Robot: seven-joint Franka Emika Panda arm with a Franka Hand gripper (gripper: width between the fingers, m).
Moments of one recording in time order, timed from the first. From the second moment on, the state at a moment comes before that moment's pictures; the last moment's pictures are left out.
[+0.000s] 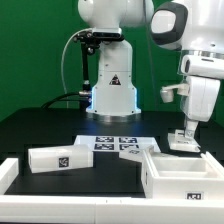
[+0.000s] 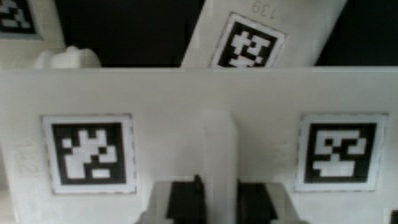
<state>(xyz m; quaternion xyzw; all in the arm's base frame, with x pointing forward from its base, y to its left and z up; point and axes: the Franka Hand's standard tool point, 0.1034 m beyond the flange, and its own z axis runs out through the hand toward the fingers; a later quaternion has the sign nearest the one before) 0.461 0.126 0.061 0.76 0.64 0.00 0.08</state>
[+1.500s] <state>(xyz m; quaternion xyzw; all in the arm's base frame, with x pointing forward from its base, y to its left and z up) 0.452 0.125 0.061 0.74 0.66 -0.07 0.09</state>
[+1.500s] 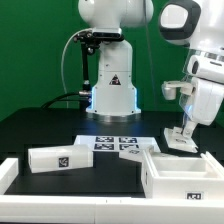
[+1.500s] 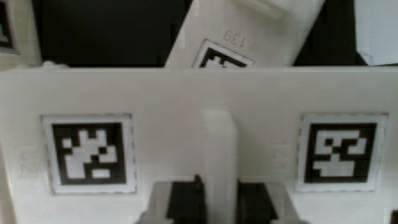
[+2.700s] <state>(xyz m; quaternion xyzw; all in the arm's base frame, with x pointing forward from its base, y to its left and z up) 0.474 0.125 0.062 0.71 0.70 -0.07 0.09</state>
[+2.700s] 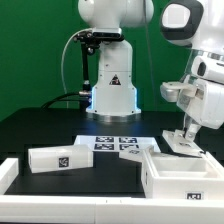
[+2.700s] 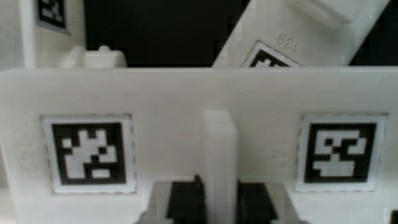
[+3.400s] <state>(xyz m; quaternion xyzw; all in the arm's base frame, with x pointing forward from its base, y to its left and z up) 0.480 0.121 0.059 0.70 0.70 -0.07 0.09</state>
